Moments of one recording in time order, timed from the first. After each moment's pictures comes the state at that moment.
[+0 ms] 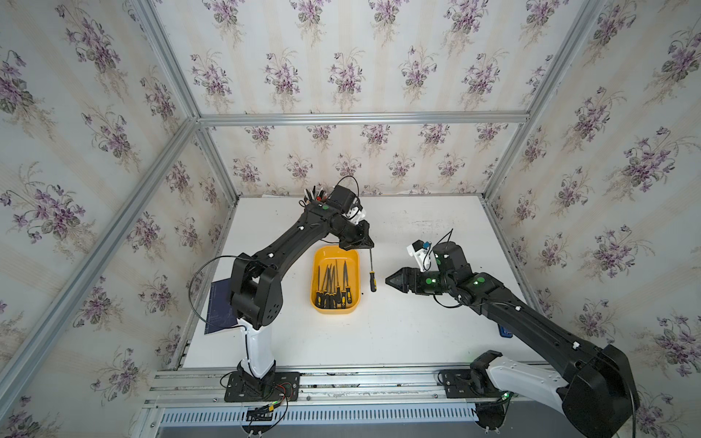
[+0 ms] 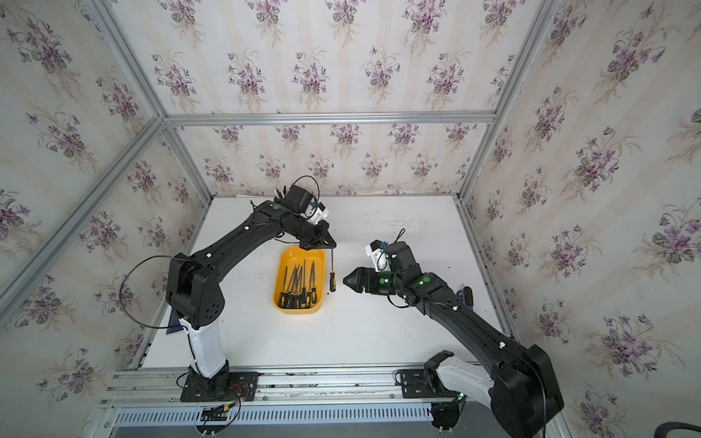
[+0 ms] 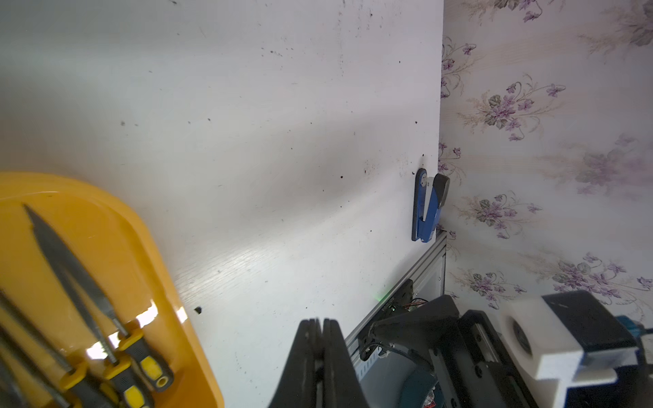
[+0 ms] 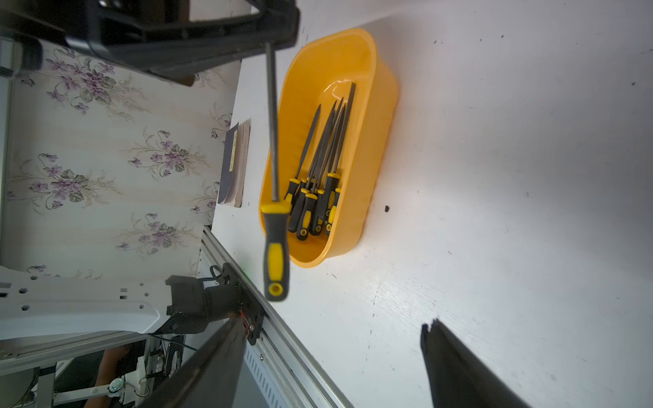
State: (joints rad) left arm -0.46 1.91 1.75 -0.90 0.59 -0.54; right arm 0.53 1.12 0.75 -0.40 -0.54 0.60
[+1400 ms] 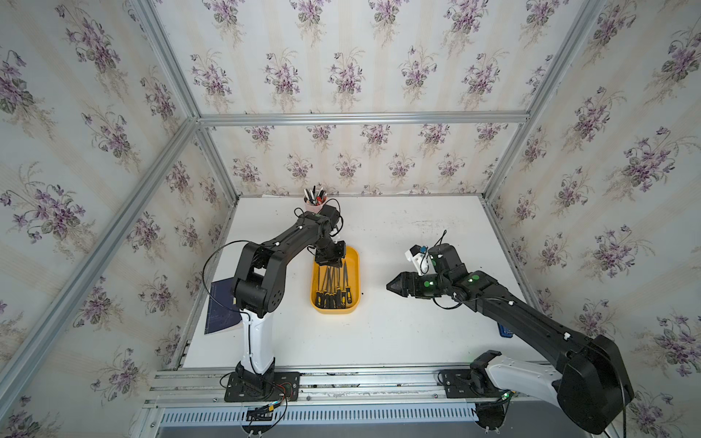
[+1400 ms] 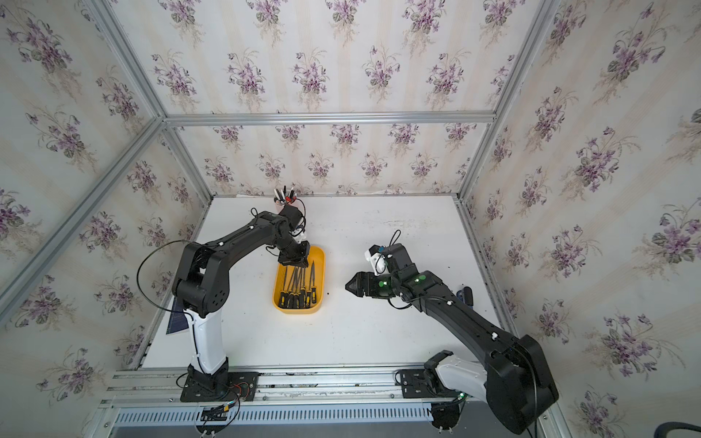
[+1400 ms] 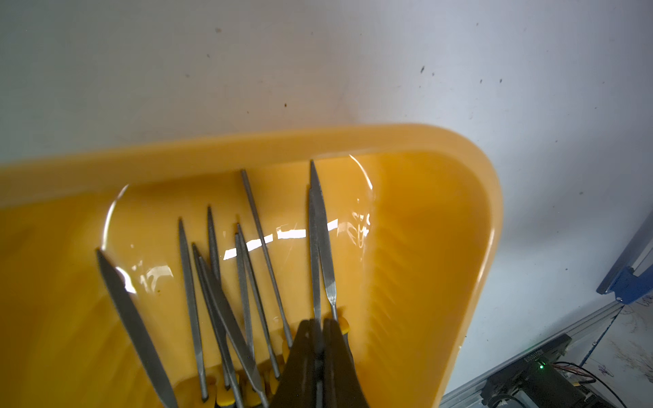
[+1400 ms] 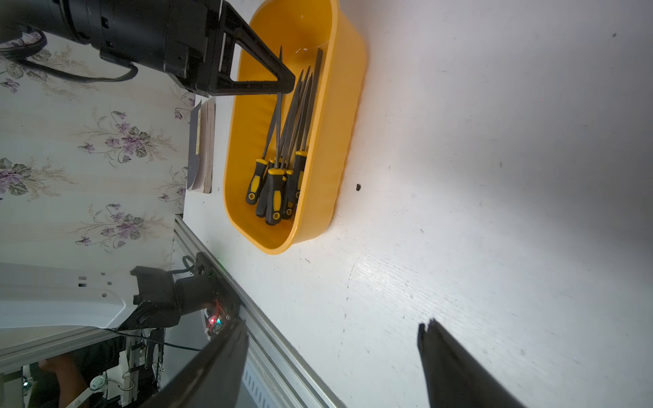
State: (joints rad) left arm -0.38 2.03 1.57 -0.97 0.32 -0.40; right arm 0.53 1.17 0.75 -0.45 -0.51 0.56
